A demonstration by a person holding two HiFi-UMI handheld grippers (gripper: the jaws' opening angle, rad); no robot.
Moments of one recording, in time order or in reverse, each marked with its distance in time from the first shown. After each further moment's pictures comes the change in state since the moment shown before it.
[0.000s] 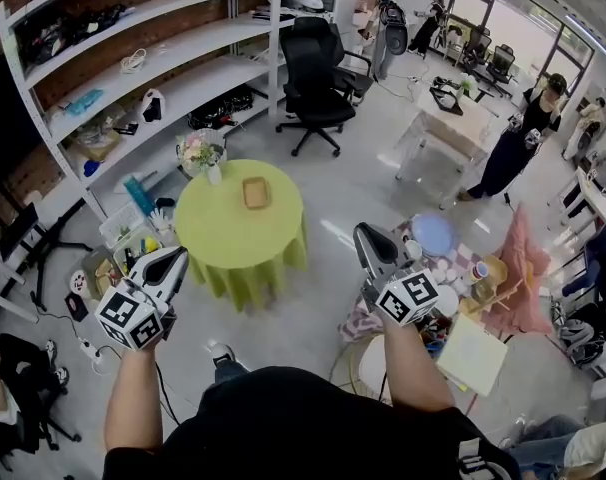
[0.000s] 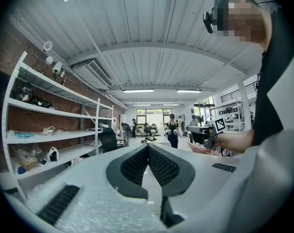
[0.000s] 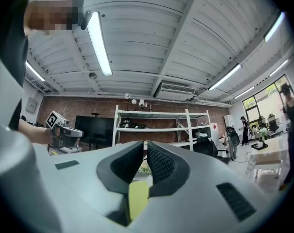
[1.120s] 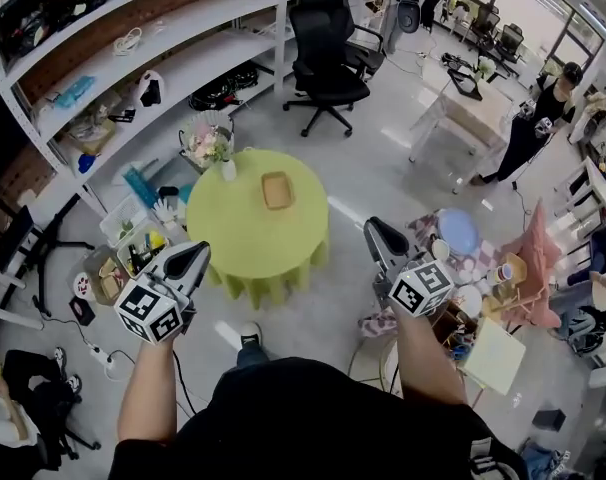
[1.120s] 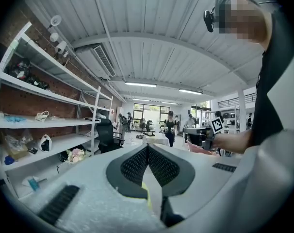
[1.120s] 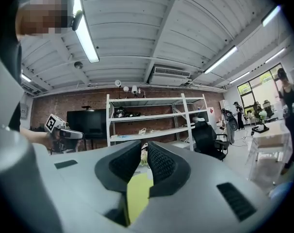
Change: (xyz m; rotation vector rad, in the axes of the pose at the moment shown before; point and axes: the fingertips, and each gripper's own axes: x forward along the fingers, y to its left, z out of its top) left arm 0.067 0.147 -0.058 -0.097 0.051 -0.078; right arm 0.150 -0.020 -0.079 0.099 0.137 -0.047
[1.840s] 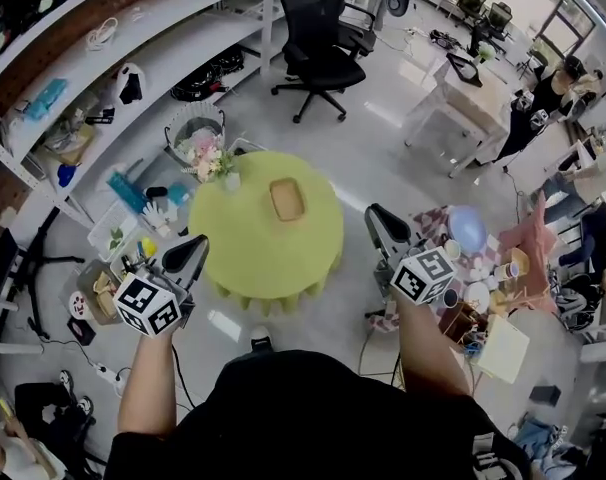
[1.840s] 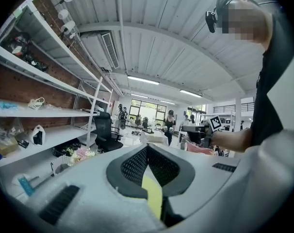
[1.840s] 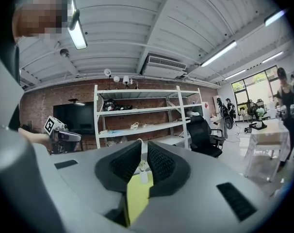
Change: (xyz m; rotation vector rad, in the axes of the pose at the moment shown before) left arm 0.056 0.189 -0.012 -0.089 0.042 -0.092; right arm 0.175 -0.019 -0.009 0.012 0.084 -0.101
